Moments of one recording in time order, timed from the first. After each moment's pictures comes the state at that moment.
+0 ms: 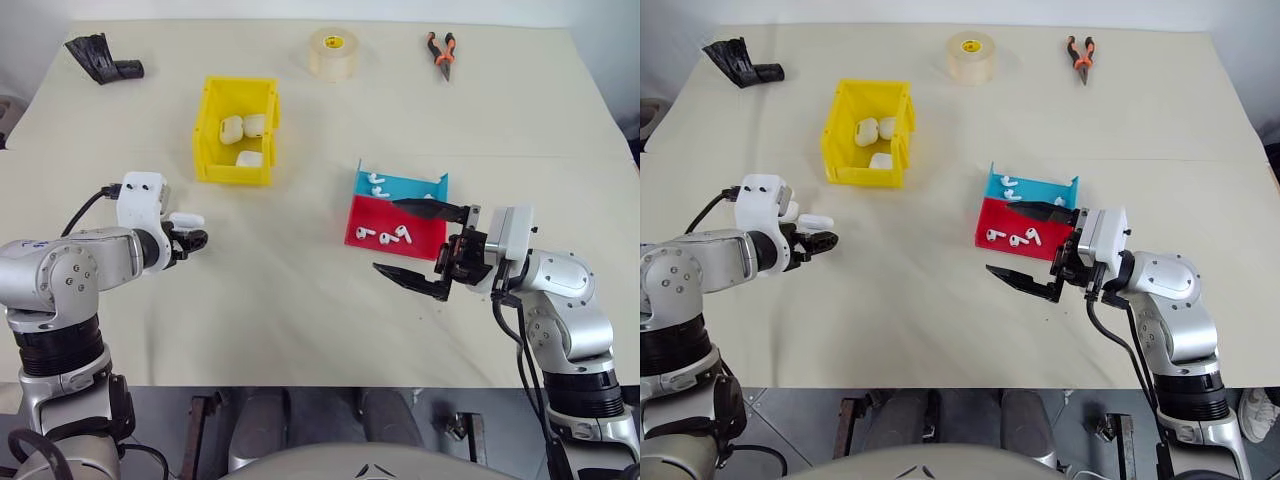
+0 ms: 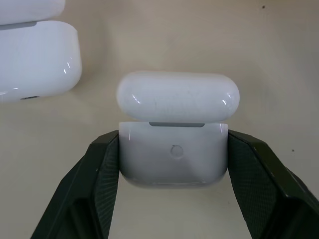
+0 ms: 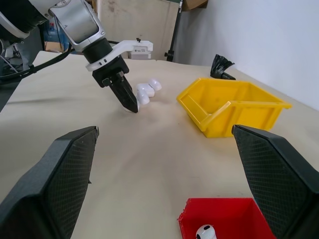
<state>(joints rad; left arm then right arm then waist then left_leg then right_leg) -0.49 0.61 0.31 -0.31 -0.65 1.57 0.06 -0.22 -0.55 -0.05 -0.26 0.53 0.05 1.09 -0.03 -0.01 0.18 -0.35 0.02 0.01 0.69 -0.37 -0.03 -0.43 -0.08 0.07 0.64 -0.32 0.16</state>
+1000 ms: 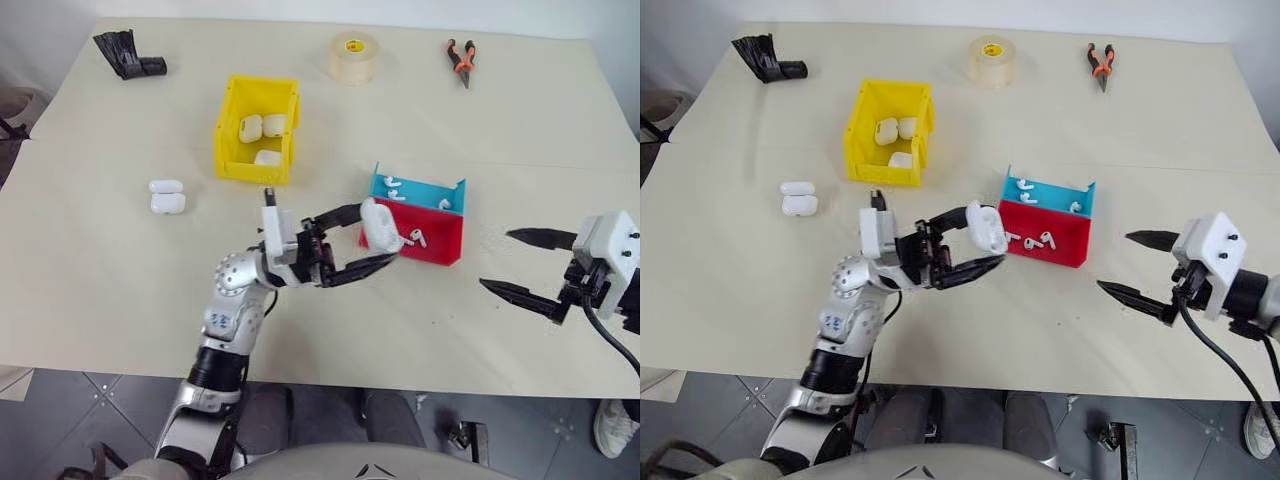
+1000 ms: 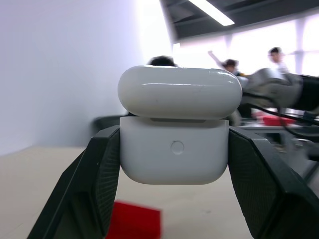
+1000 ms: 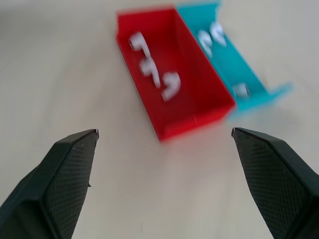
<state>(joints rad) -0.39 0.05 -0.16 0.04 -0.47 -0.14 -1.10 0.17 -1.02 -0.49 -0.38 0.53 0.49 1.02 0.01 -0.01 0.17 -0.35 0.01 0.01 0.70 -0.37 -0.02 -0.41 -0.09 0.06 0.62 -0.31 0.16</state>
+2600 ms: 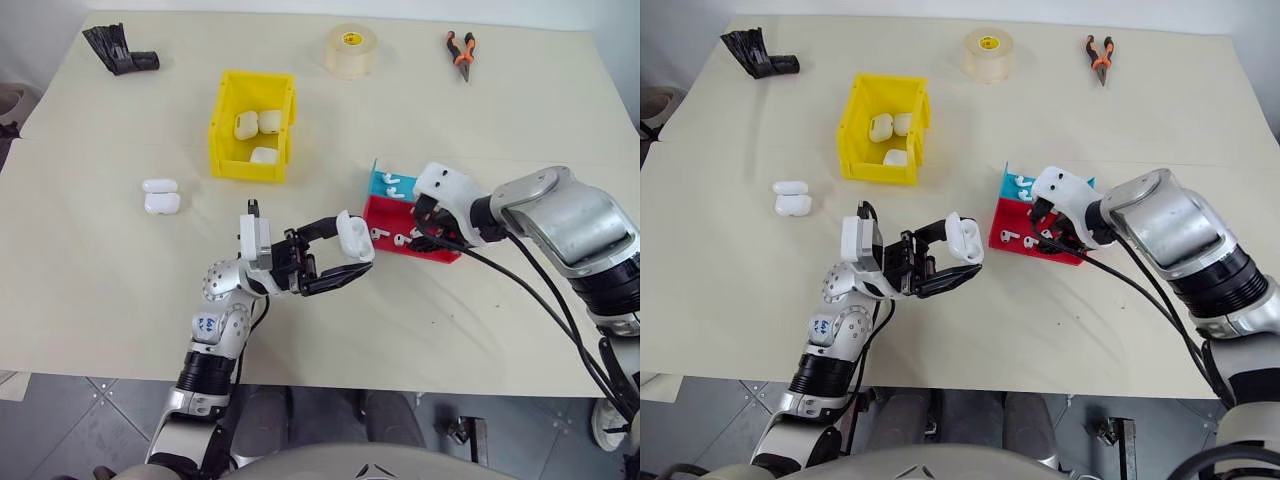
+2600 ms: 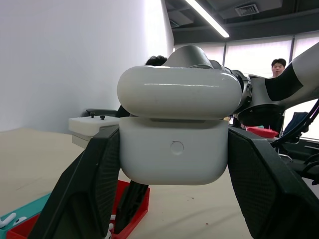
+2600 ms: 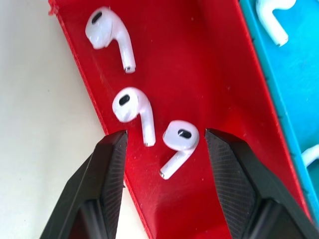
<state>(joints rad) -0.32 0.12 -0.09 0.04 -0.56 -0.06 -1.14 -0.88 -0.87 0.50 -0.13 0.28 1.18 0.89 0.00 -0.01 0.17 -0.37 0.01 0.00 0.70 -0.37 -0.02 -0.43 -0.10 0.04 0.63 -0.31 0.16</state>
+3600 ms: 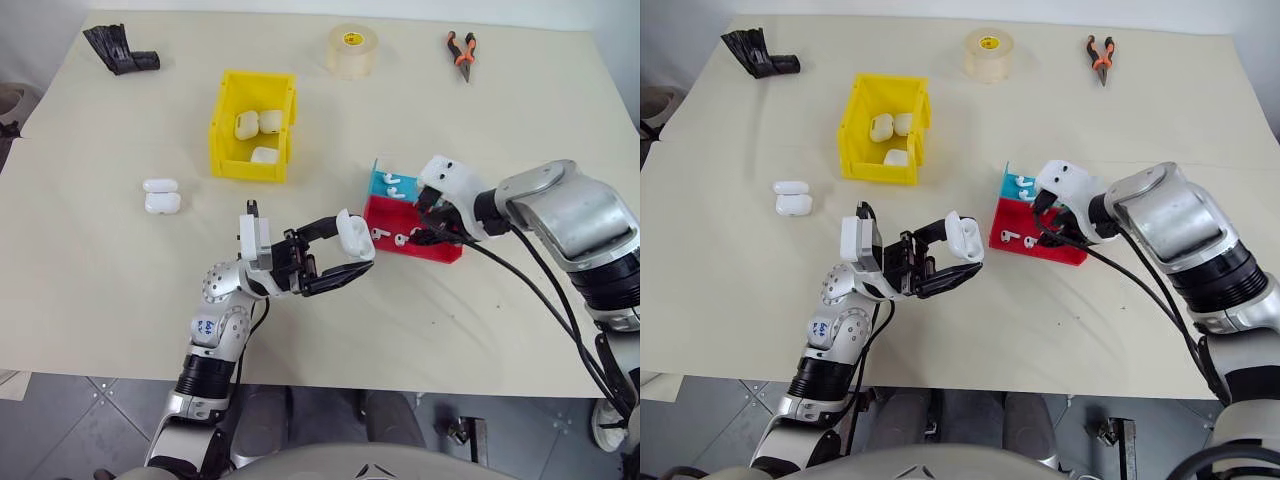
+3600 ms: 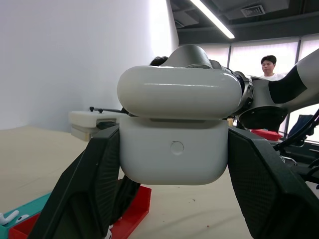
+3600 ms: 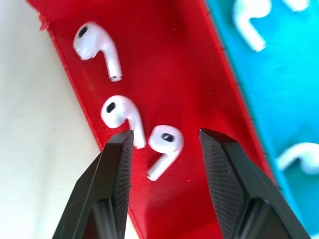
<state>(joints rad) -0.31 0.11 -0.09 0.01 -0.56 -0.04 -1.11 -0.89 -0.87 0.45 -0.09 0.25 1.18 0.93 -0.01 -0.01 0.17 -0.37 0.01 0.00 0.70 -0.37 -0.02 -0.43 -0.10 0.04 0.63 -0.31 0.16</state>
